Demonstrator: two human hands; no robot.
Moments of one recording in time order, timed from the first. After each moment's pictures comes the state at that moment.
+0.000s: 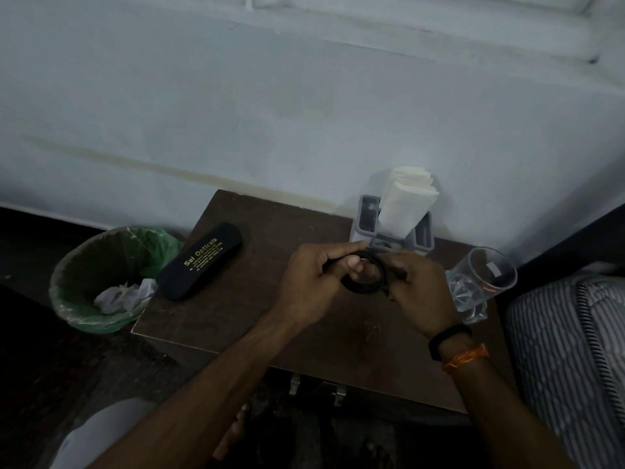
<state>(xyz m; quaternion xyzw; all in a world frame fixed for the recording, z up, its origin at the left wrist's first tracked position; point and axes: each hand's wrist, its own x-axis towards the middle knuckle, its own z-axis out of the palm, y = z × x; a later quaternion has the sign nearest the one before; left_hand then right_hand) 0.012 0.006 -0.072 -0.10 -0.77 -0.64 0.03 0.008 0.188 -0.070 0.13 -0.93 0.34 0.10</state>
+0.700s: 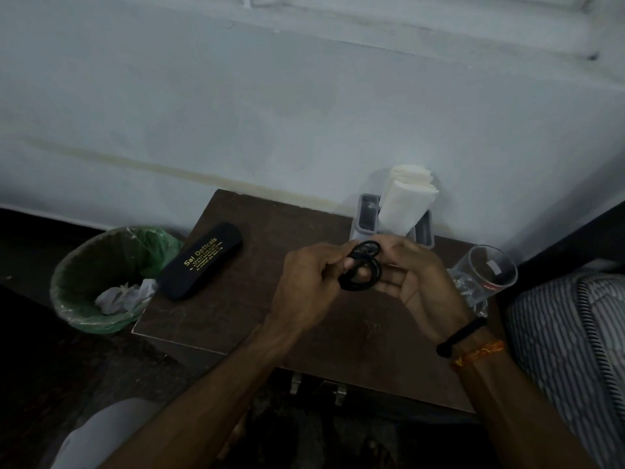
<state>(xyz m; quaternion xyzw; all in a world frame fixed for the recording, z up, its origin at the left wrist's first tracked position) 0.014 0.001 -0.075 -0.14 -0.84 -0.51 0.12 0.010 0.182 -0.051 -0.07 -0.65 0.74 -0.14</state>
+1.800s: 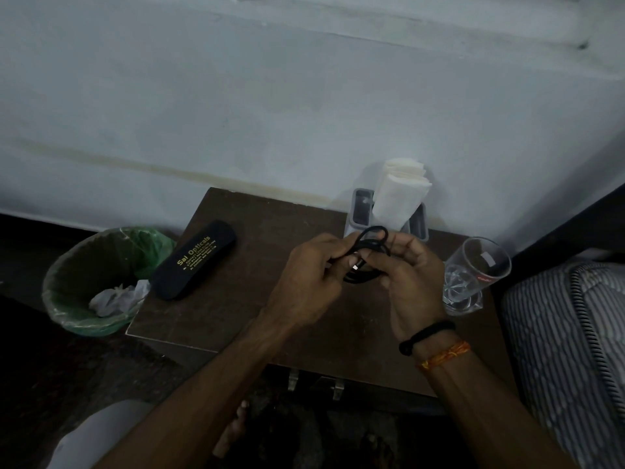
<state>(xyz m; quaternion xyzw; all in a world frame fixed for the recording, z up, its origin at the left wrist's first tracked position) 0.014 0.007 -0.067 -0.17 -0.82 -0.54 0.06 0.017 0.155 -0.064 -0.14 -0.64 0.75 0.09</state>
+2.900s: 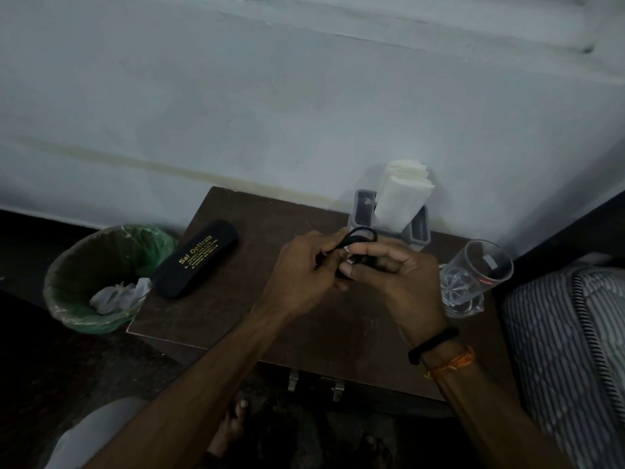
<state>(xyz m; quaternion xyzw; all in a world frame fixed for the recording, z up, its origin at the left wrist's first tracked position) 0.008 -0.003 -0.064 -0.12 -0.82 -0.55 0.02 0.024 0.157 -0.059 0.03 -0.74 0.66 0.06</state>
